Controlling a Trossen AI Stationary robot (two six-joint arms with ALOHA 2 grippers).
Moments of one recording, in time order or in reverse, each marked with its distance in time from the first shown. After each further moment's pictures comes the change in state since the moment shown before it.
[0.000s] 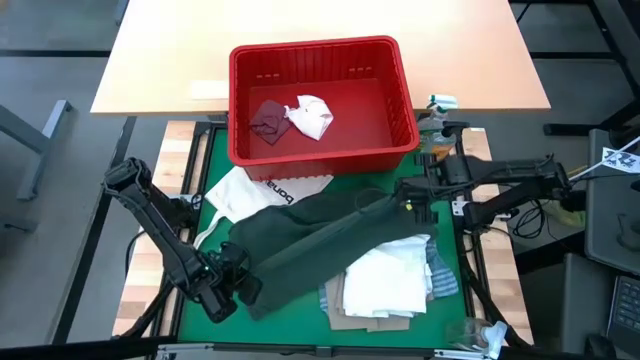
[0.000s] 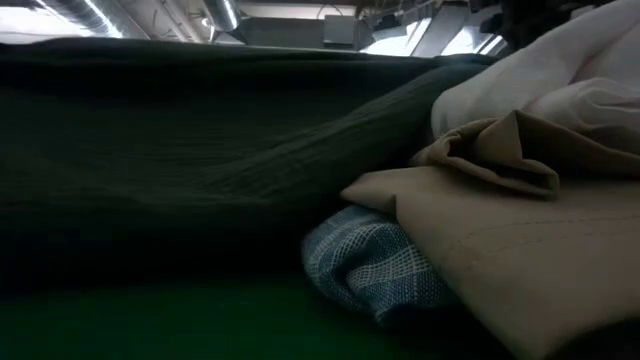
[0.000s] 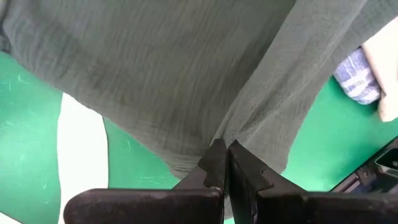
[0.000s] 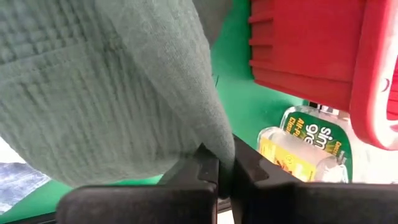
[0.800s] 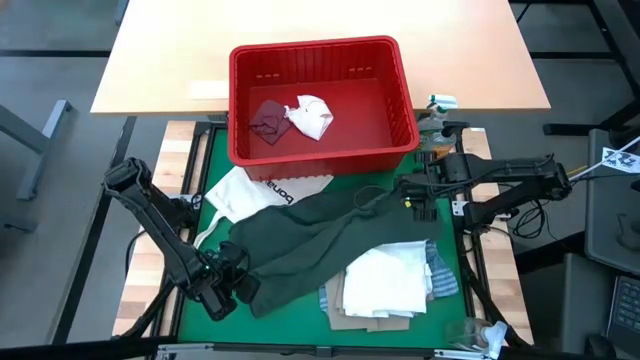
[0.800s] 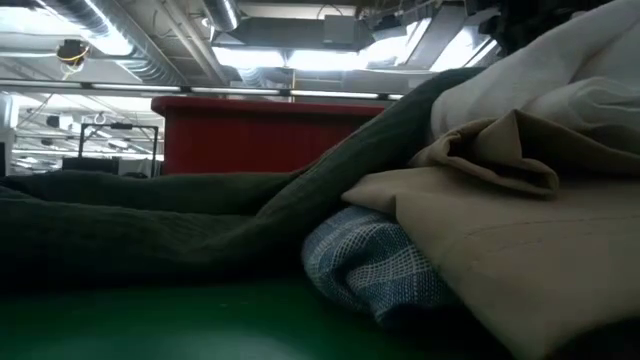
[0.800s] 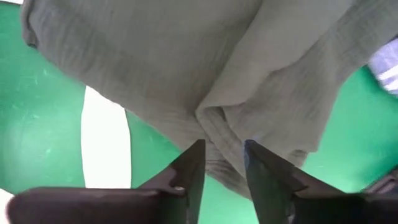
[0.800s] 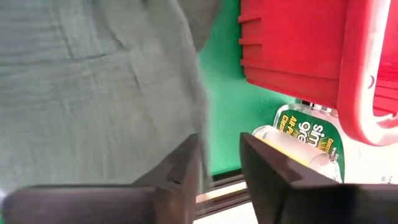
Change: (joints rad) left arm 0.005 0.000 -0.030 -0.021 0.040 0.000; right arm -0.020 0.001 0.000 0.013 0.019 -0.001
